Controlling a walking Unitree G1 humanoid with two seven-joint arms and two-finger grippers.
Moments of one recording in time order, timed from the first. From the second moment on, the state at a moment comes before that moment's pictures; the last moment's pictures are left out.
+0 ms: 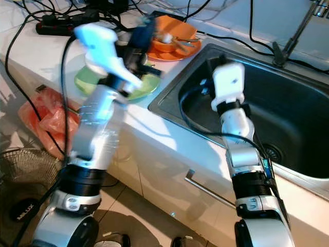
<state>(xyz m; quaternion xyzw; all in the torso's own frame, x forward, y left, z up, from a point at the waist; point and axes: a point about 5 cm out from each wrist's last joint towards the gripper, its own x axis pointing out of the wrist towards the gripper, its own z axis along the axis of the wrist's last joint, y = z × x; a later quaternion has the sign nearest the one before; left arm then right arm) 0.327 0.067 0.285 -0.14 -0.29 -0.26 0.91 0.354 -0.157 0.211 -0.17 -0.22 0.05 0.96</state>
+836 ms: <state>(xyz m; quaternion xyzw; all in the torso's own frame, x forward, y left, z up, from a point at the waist) 0.316 0.057 0.285 -0.21 -0.25 -0.36 0.87 0.352 -0.137 0.205 -0.23 -0.23 0.05 0.94</state>
